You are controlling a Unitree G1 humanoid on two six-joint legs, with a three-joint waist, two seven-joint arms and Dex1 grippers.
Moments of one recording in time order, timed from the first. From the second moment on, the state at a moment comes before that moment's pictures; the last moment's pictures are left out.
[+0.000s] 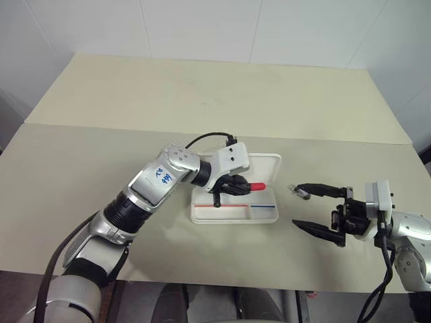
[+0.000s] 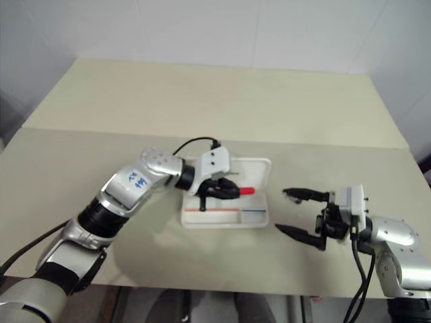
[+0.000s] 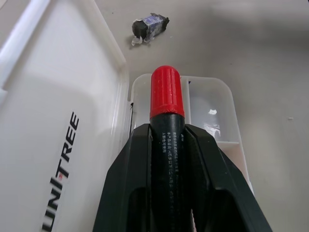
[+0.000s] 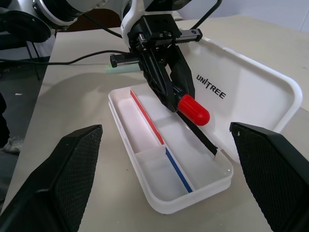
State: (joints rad) left arm -0.88 0.44 -0.50 -0.06 -0.22 0.79 -0.91; right arm -0.02 -0.70 -0.24 -0.12 0.66 0.07 1.31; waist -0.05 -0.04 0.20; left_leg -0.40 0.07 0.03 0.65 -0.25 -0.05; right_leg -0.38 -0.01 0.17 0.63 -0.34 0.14
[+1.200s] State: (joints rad) left arm -0.64 0.41 -0.16 -0.48 -0.34 0.79 -0.82; right arm -0.14 -0.70 -0.22 -0.05 0.63 0.08 1.34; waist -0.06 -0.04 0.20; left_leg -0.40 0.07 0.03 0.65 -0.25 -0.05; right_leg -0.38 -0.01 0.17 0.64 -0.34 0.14
